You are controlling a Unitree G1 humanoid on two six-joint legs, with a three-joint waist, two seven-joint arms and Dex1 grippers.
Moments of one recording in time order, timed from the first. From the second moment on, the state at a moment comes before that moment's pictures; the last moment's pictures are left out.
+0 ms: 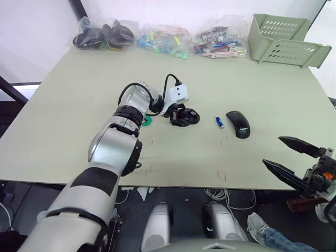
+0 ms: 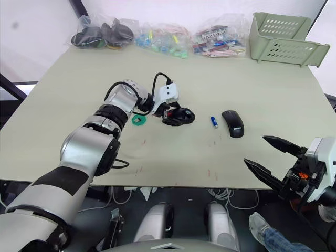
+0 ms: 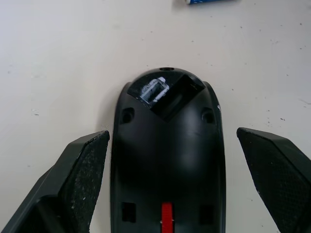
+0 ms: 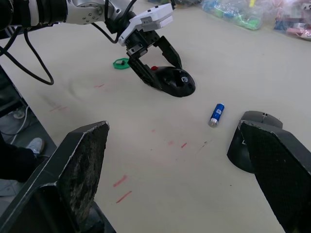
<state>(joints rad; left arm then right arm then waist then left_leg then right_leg) -1.29 0.31 -0.27 1.32 0.25 -0.06 -1.25 0.47 -0.72 -0.64 -0.80 0.94 0.52 0.77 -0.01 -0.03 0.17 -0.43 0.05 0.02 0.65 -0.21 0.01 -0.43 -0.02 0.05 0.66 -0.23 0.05</state>
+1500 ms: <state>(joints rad) -0.58 0.62 -0.22 -0.23 0.03 0.74 -1.33 0.34 -0.77 -0.53 -0.70 0.89 0.51 0.84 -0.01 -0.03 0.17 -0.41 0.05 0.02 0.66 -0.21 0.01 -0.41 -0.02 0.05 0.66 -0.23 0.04</state>
